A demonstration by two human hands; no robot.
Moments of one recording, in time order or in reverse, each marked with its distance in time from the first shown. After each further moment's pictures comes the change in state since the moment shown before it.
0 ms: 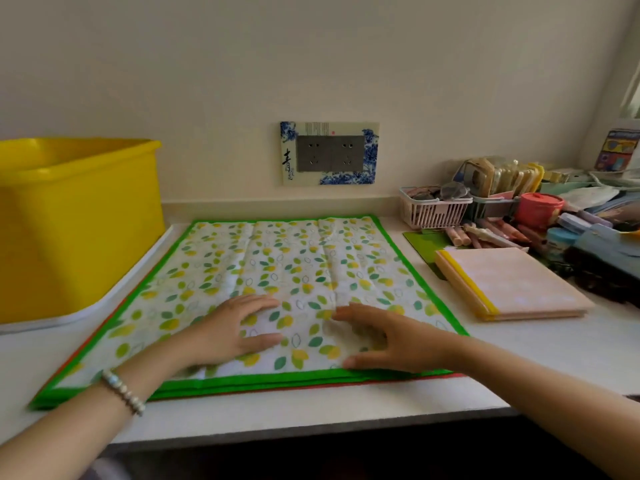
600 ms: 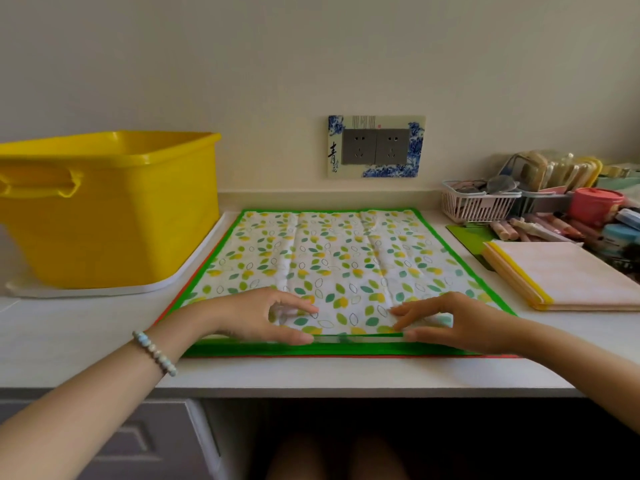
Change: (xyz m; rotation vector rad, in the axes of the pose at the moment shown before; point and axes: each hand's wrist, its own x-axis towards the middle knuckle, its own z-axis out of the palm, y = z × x) left_hand -0.058 -0.004 -0.035 -0.066 -0.267 0.018; right_hand -0.009 -0.014 0.001 0.036 -0.018 -0.030
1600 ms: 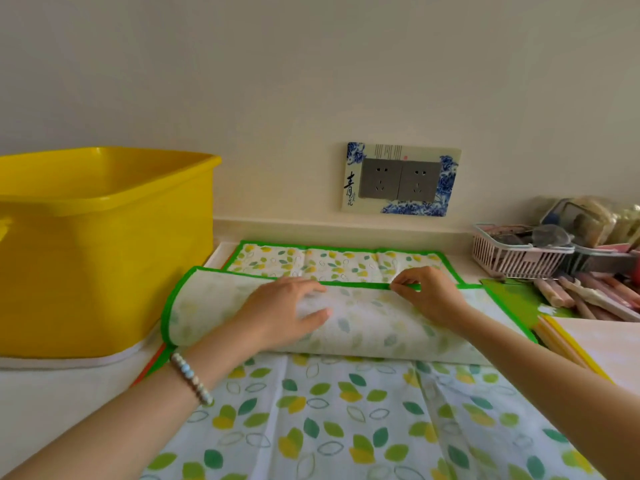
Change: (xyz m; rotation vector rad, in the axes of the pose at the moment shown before) left_hand 0.101 -0.023 -0.060 0.264 0.636 -0.011; right_hand 0.189 0.056 -0.061 -0.236 0.549 0.142
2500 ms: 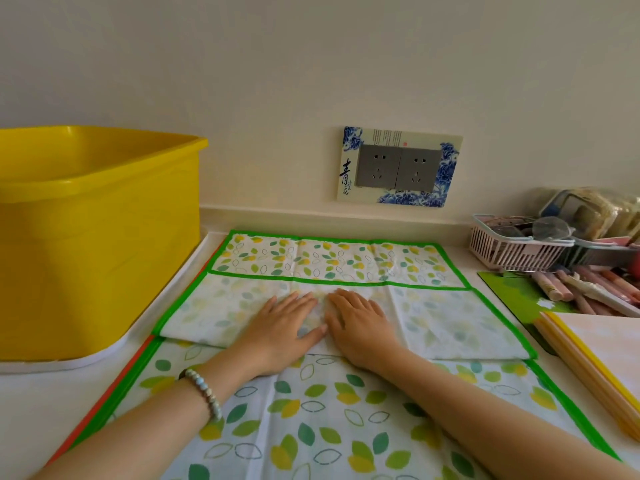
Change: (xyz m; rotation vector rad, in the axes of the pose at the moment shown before) left_hand 0.010 -0.028 0.069 0.056 -0.251 -0.047; right_hand -0.028 -0.066 0.089 -0.136 -0.196 -0.039
